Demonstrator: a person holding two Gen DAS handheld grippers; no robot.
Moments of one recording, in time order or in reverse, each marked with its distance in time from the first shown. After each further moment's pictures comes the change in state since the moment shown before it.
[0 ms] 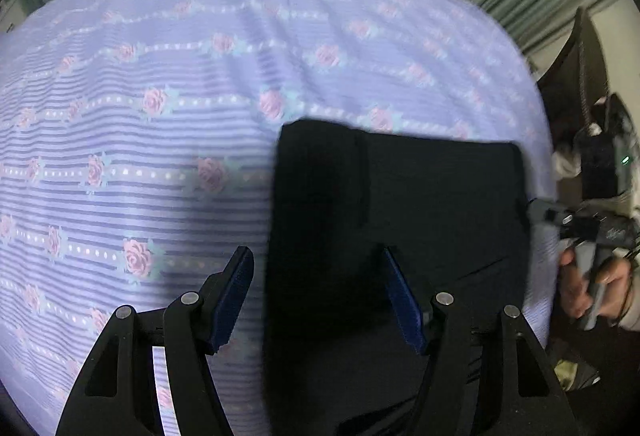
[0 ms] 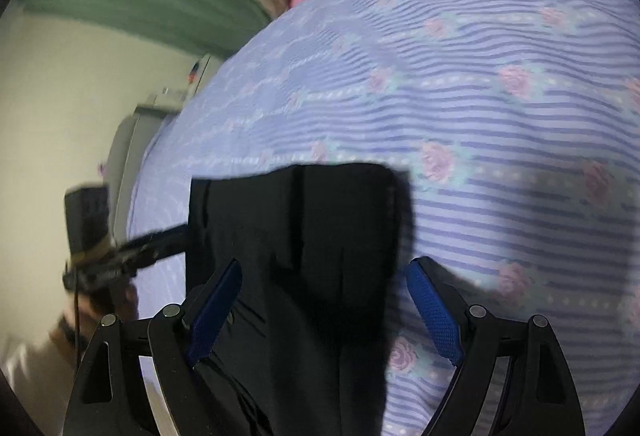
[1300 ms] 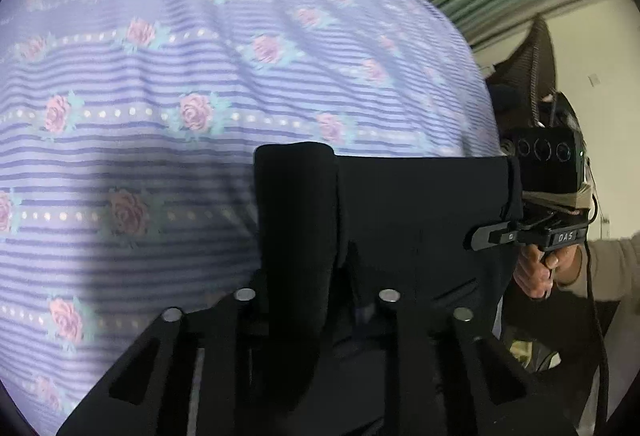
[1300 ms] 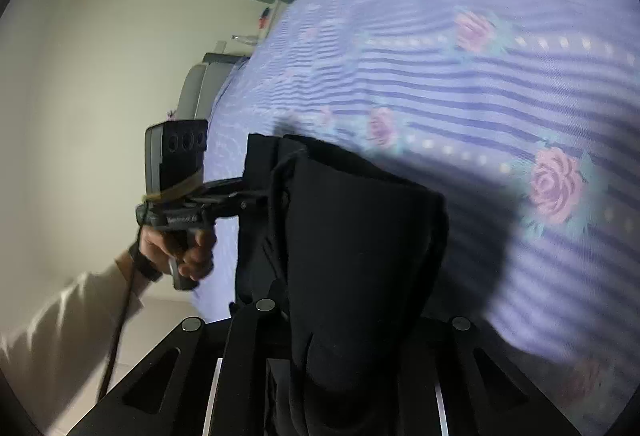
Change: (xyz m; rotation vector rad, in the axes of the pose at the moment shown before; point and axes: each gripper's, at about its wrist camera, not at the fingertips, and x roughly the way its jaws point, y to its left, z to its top) left arm 0.023 0.001 0.020 0.041 0.014 -0.289; right arm 0.025 0.006 0.013 -0.121 0.192 0.323
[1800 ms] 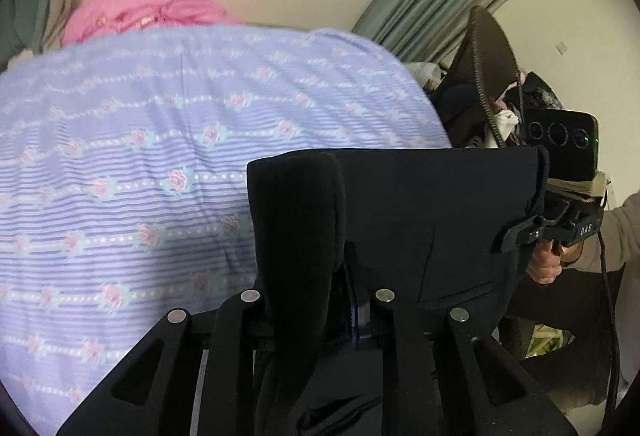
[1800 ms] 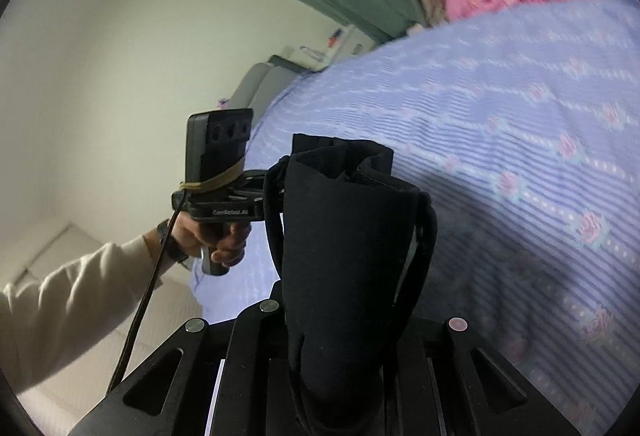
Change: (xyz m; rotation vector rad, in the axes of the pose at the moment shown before) left arm -0.093 -0.082 -0.025 0.177 -0.156 0.054; right arm -0.055 0.124 -0.028 -0.275 -0.098 0.047
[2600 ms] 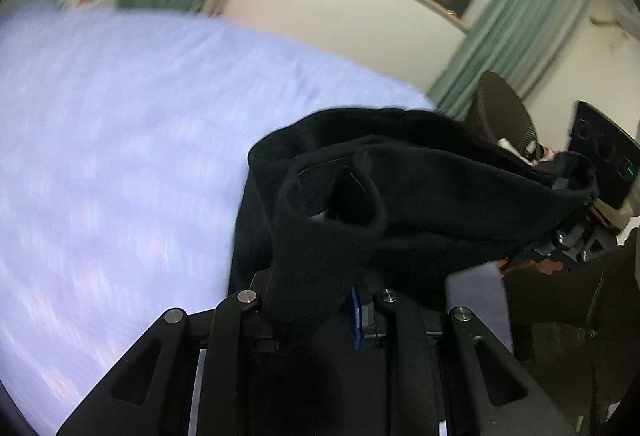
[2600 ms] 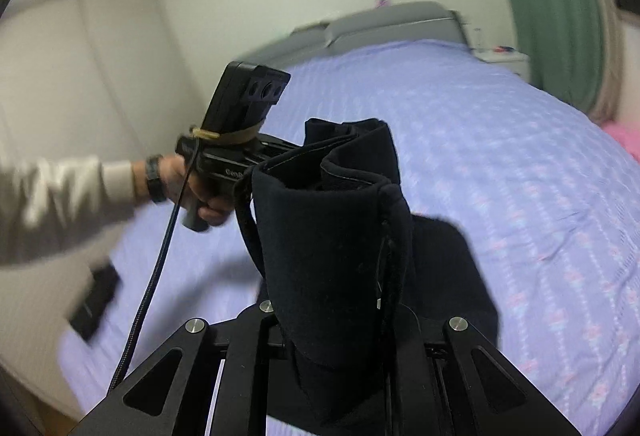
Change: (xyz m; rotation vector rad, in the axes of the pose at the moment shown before) left arm -0.075 -0.106 -0.419 -0.304 -0.420 0.220; right arm 0.059 0.232 -0.248 -0.847 0.295 -0.023
